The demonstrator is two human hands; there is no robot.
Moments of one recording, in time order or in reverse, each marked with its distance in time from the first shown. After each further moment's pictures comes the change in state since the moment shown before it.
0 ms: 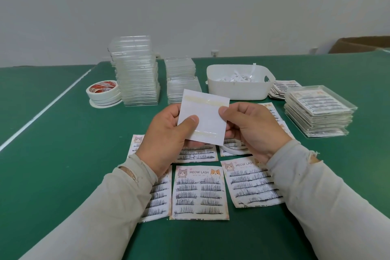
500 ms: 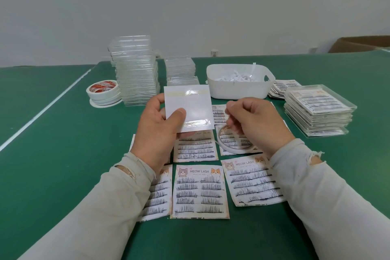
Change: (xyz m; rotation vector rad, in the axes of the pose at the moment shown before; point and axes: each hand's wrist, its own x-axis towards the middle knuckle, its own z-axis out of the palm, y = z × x) left_hand 0.004 0.002 -0.009 -0.019 0.170 0.075; right_hand 0.002 -0.004 -0.010 -0.385 0.143 -0.101
